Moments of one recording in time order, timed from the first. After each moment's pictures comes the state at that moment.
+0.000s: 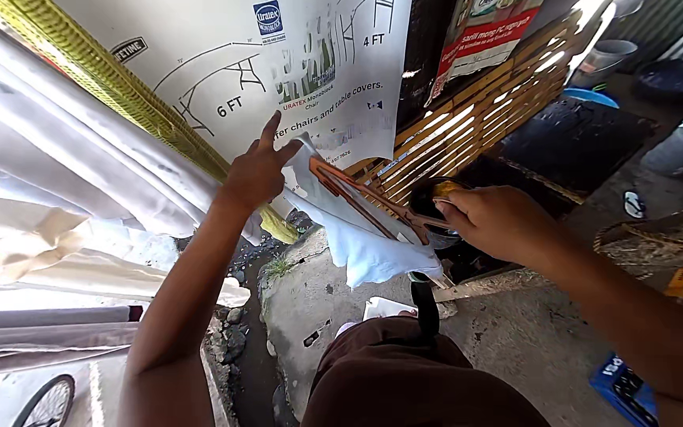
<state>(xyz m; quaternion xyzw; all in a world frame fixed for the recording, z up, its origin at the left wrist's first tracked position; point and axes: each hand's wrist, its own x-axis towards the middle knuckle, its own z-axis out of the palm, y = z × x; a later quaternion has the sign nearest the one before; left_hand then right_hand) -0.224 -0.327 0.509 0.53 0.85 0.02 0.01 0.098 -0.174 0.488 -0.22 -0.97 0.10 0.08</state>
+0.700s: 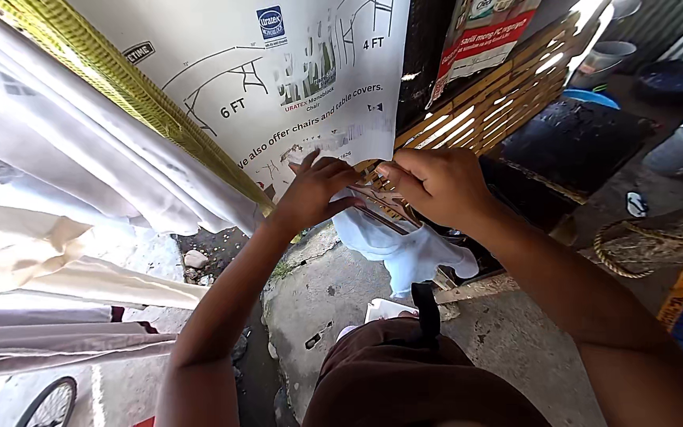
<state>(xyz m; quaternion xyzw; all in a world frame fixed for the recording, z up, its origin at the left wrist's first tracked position) -0.183 -0.315 0.460 0.77 0.59 0.23 -0.09 0.030 -0.181 0.496 -0.04 -0.91 0.10 0.40</state>
